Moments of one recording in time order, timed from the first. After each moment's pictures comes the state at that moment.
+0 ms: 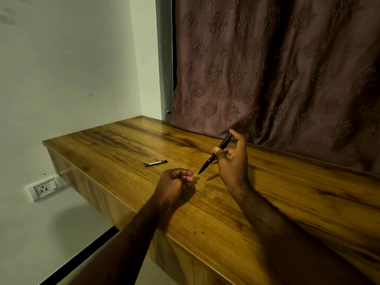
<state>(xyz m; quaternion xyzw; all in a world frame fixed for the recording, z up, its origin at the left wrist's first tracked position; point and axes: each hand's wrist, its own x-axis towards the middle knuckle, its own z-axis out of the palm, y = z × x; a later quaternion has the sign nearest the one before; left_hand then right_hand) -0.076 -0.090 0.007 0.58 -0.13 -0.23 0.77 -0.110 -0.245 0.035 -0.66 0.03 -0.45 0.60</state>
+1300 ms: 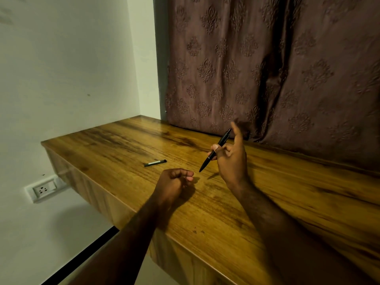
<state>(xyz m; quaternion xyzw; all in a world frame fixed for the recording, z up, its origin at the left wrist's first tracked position) -0.089 -0.091 0.018 0.54 -0.11 -0.24 0.80 -0.108 -0.250 0.037 -0.71 0.04 -0.44 0.55</state>
